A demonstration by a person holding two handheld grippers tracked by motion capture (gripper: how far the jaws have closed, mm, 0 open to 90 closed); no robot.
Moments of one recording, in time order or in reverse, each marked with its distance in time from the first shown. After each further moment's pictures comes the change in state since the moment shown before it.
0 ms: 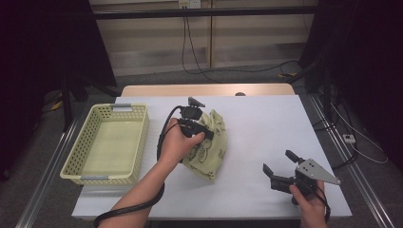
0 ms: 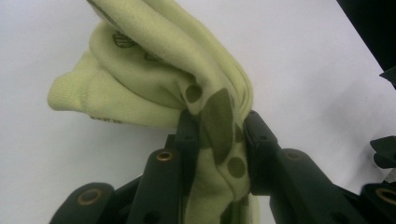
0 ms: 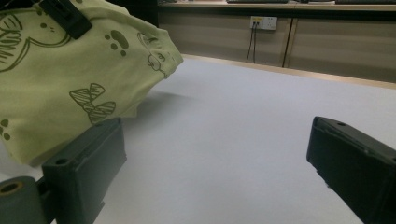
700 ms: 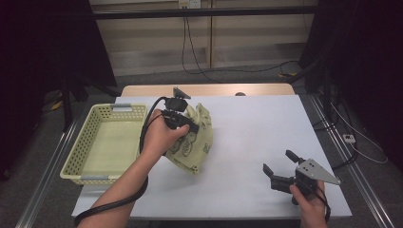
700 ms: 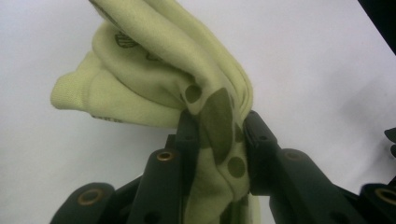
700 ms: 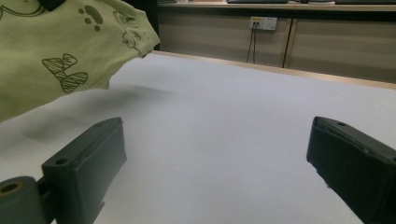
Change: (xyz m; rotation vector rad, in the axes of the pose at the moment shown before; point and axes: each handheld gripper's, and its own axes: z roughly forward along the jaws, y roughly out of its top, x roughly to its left) left arm 0.022 0.006 -0.041 0.014 0.062 -0.002; right arm 0.000 0.000 0.000 0.000 0.000 0.001
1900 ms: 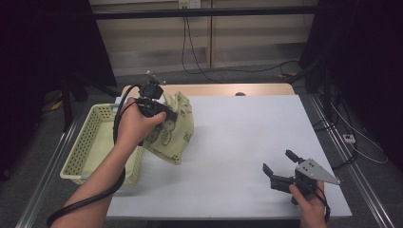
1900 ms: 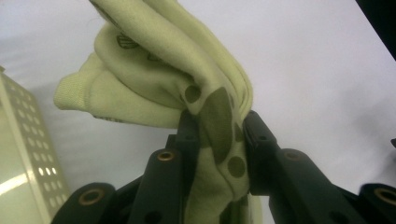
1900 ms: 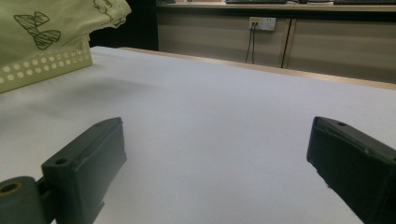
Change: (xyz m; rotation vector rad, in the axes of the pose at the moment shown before) left arm 0.032 0.006 -0.056 -0.047 0.071 -0.038; right arm 0.001 0.000 0.001 0.000 -0.005 0.001
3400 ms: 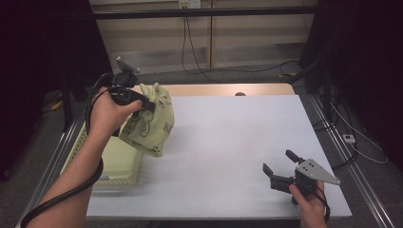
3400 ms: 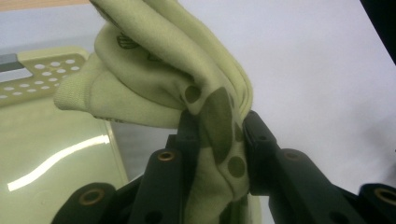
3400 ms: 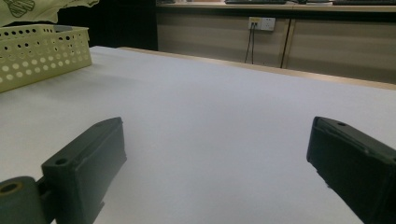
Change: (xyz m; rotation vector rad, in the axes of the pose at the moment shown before) left arm 0.042 0.007 -0.048 -0.015 0.038 -0.085; right arm 0.000 0.000 0.000 -0.001 -0.003 -0.002
